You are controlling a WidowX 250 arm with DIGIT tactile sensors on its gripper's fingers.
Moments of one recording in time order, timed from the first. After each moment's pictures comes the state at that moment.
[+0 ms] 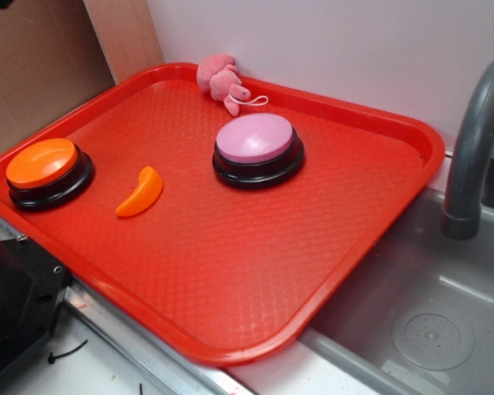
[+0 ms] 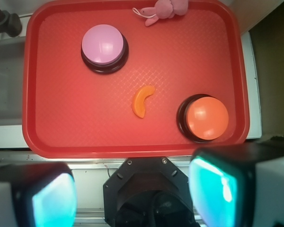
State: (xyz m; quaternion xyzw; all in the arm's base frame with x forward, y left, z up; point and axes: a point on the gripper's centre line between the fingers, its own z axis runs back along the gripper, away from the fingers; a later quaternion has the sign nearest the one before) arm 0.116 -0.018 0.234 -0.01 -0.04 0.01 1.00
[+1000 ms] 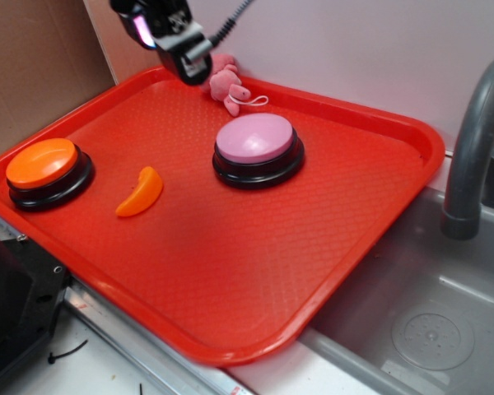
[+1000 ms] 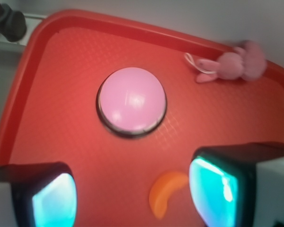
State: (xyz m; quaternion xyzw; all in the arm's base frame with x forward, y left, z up) arm 0.234 -0.051 0.139 0.00 -0.07 -0.13 0.99
